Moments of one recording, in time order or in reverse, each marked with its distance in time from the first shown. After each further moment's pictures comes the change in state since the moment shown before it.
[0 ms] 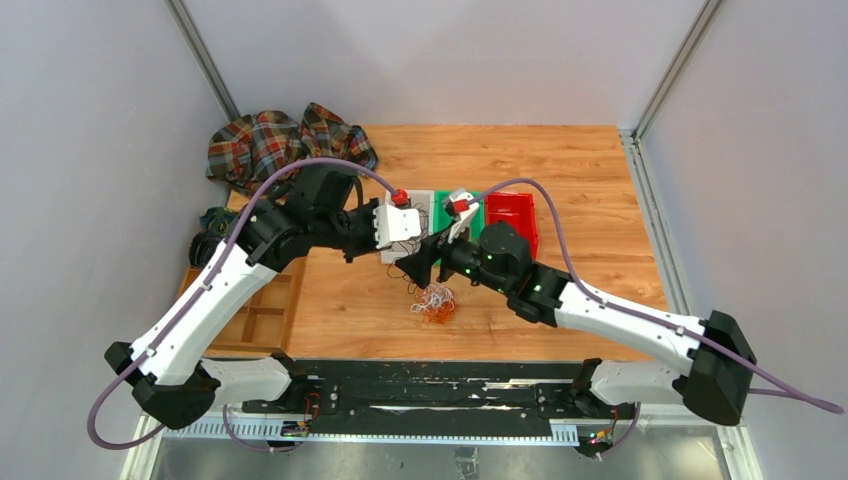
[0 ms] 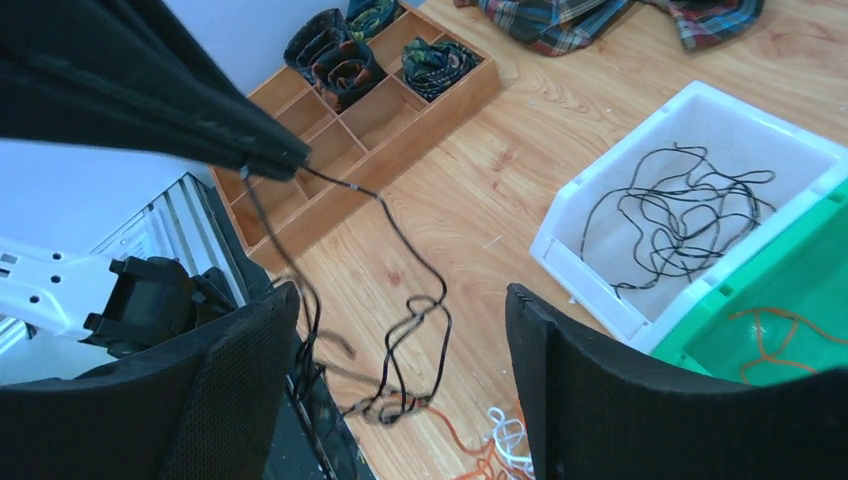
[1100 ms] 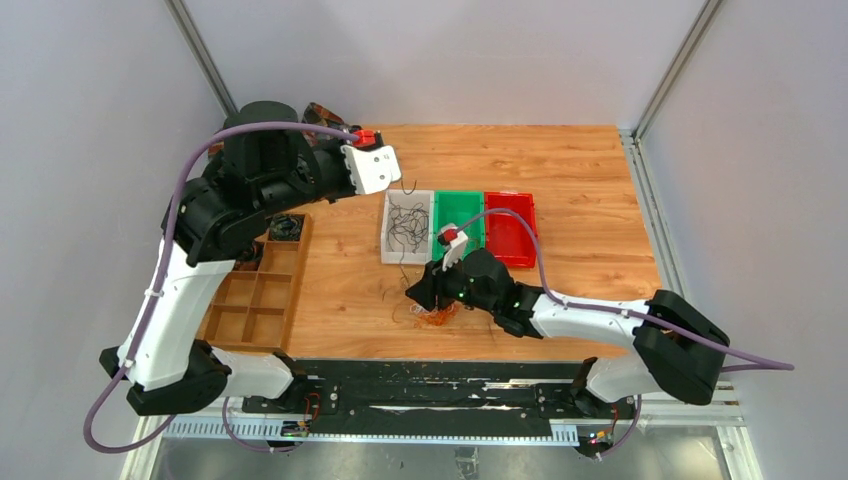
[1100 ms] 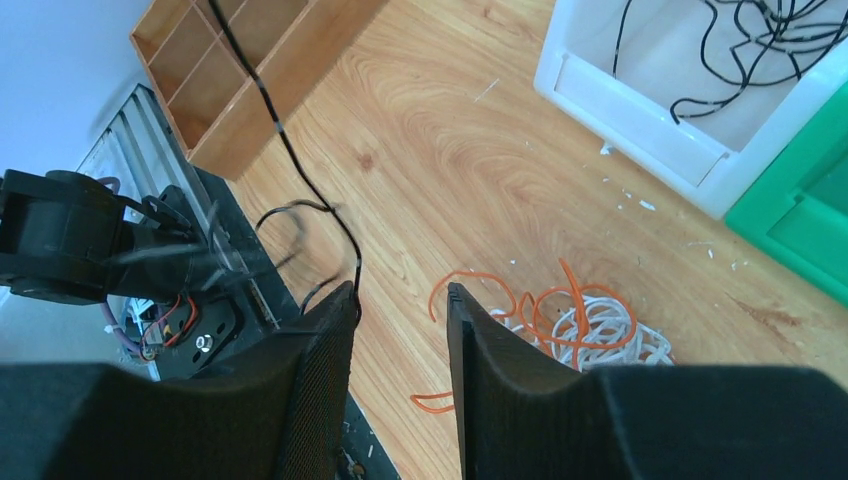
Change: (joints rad) left arm -0.004 0.100 0.504 0.025 -0.158 0.090; right arm 0.002 0.189 -0.213 0.209 -0.053 0.149
